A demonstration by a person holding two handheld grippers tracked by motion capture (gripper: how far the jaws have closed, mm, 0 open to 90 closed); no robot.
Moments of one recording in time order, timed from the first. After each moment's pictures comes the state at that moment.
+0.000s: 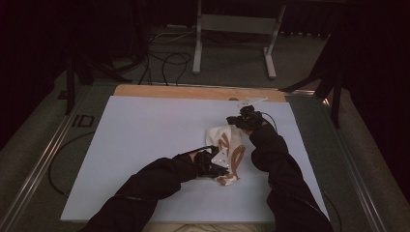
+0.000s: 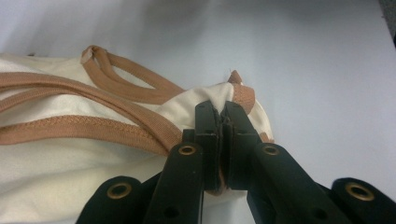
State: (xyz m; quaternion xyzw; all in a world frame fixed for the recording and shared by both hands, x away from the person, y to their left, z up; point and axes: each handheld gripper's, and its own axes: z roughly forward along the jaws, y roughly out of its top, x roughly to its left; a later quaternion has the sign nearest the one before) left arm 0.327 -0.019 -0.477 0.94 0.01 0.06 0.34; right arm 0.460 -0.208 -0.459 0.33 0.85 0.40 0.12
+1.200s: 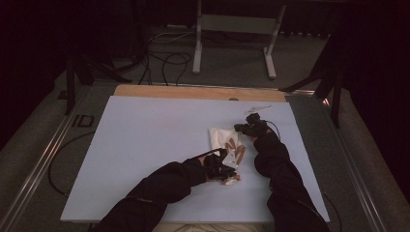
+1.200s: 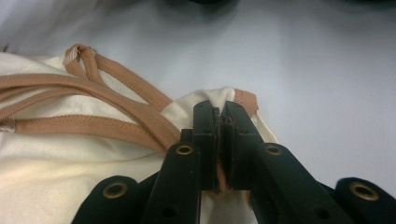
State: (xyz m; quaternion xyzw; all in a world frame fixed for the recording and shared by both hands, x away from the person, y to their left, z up) left arm 0.328 -0.045 -0.496 0.94 0.05 0.05 0.34; right arm 0.468 -0.238 -0.509 0.38 0.83 0.38 0.11
